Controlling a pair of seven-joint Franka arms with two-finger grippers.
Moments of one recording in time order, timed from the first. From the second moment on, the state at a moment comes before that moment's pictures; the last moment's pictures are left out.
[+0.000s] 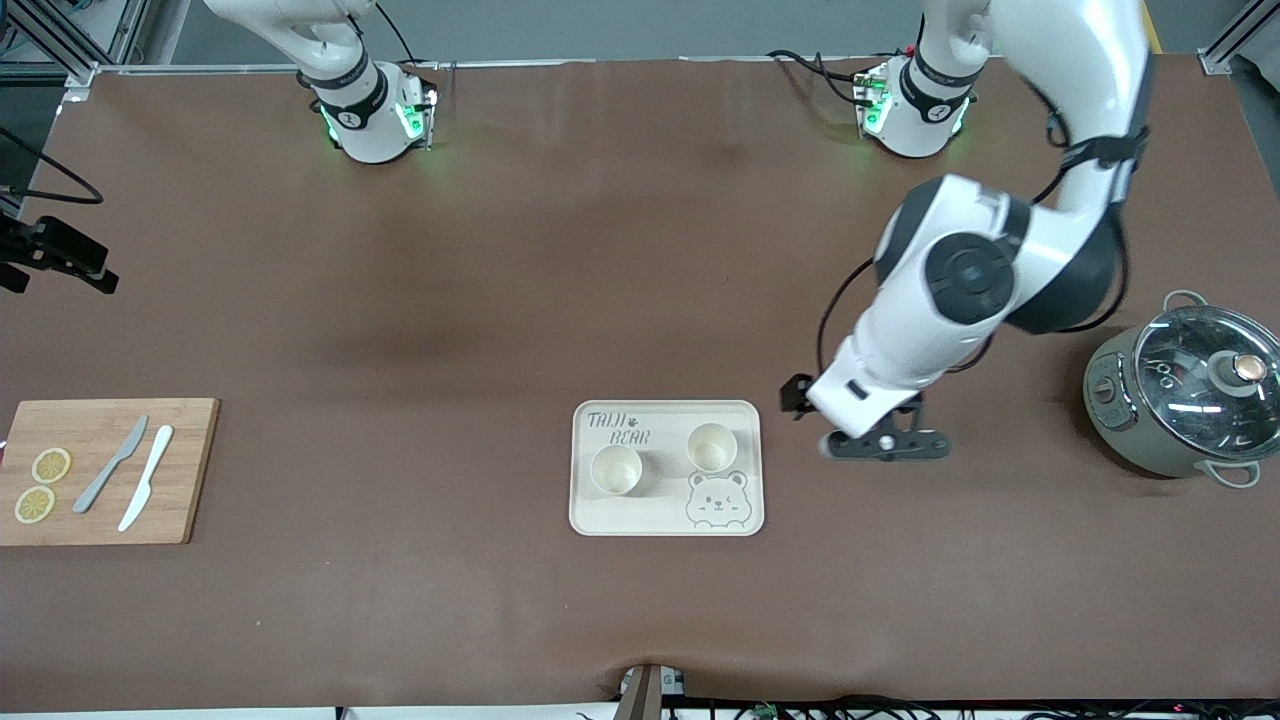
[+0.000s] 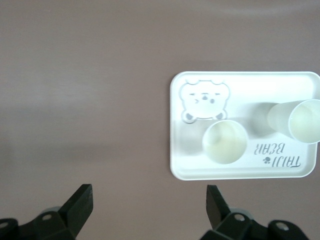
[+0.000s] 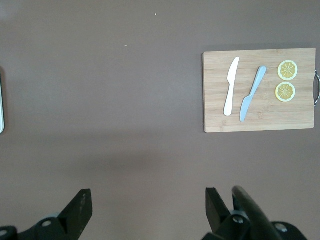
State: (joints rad) left arm -0.36 0.55 -0.12 -1.35 0.03 1.95 -0.46; right arm 0.00 -0.03 -0.11 -1.63 0.00 1.66 -0.09
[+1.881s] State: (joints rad) left arm -0.47 0.85 -0.12 -1.31 0.14 2.24 -0.65; right arm 0.07 0.11 -0.09 -1.55 0.08 1.68 -0.01
